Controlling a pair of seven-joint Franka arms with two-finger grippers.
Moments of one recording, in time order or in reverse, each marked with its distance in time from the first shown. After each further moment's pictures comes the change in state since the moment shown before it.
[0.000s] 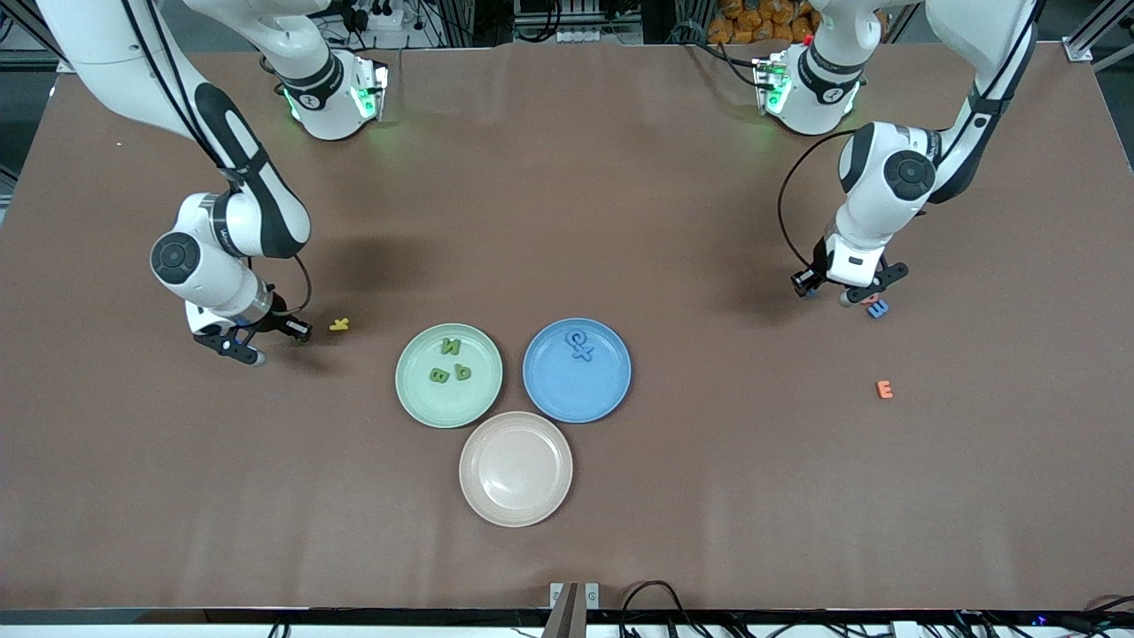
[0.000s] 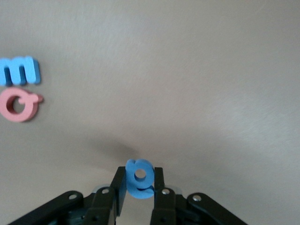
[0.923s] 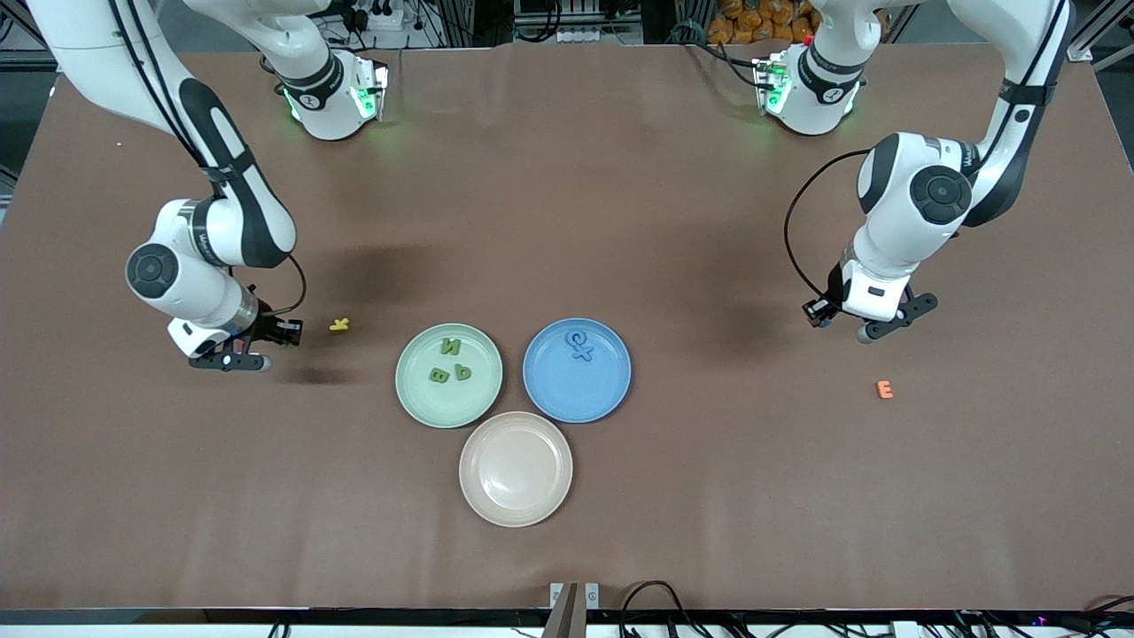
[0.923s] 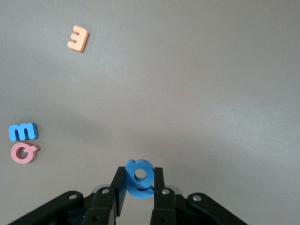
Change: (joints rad) left arm -0.032 -0.017 -0.008 0.303 0.000 -0.305 -0.001; right arm -0.003 -0.016 -0.002 0.114 -0.002 -0.162 -0.363
